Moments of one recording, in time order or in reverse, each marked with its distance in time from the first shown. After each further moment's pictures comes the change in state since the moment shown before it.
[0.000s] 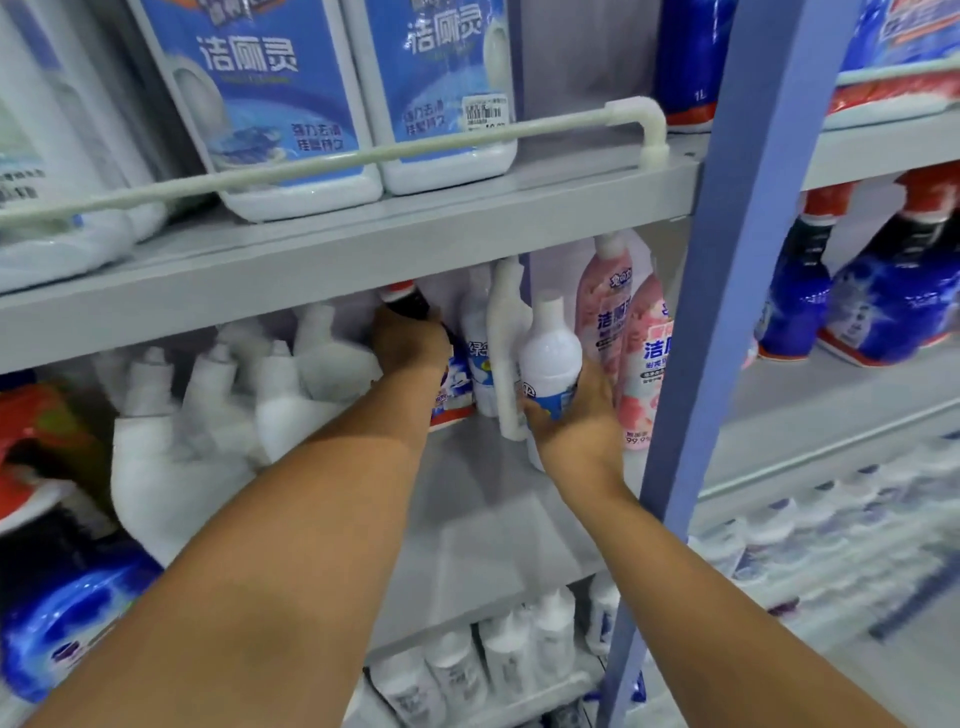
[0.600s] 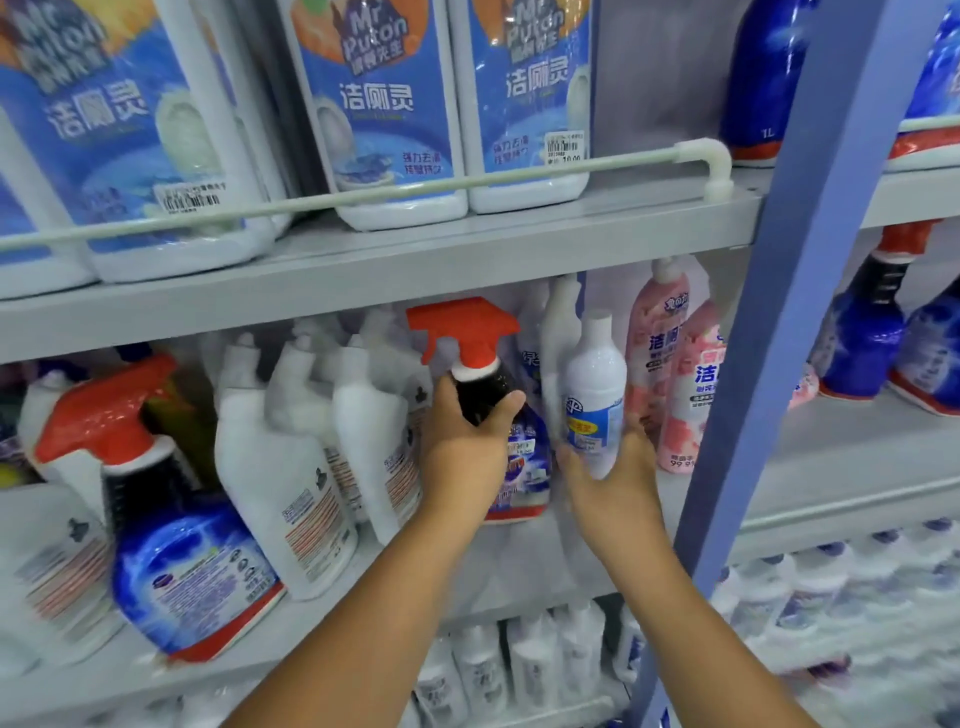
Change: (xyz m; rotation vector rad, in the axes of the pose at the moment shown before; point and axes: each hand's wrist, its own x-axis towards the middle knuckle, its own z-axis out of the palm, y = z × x) left_hand -0.123 -0.044 -0.066 -0.193 -0.093 0.160; right_hand -0.054 -0.019 -0.016 0.040 -0.139 0.136
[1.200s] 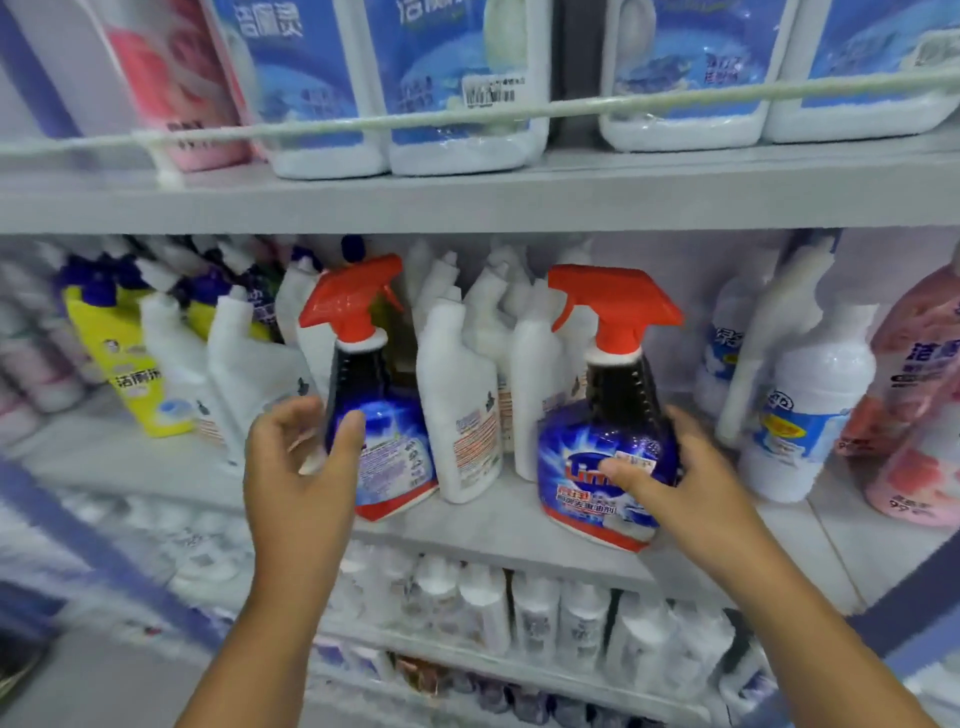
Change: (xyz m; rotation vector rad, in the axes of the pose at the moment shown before) left_hand -0.084 -0.055 -0.231 0.058 0.621 -0.066; right_hand -0.028 -0.030 0.040 0.046 -0.645 -0.098
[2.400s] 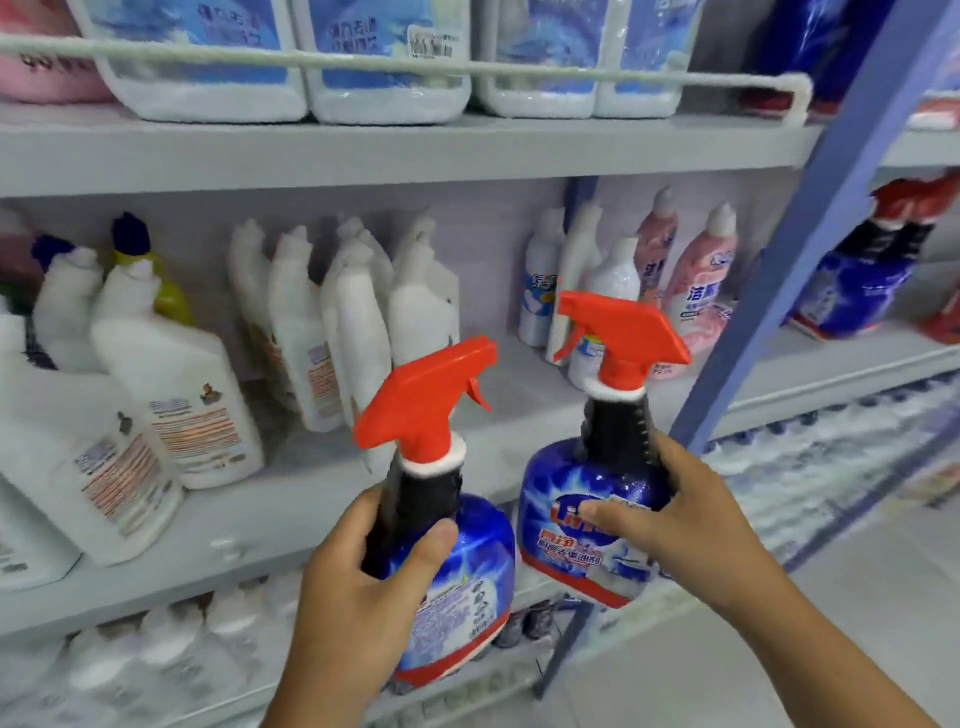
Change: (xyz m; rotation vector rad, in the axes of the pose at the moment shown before) left_hand -0.049 -0.018 -0.028 -0.199 -0.925 -0.119; right_hand -0.160 -0.053 0.024 -0.231 0.370 0.272
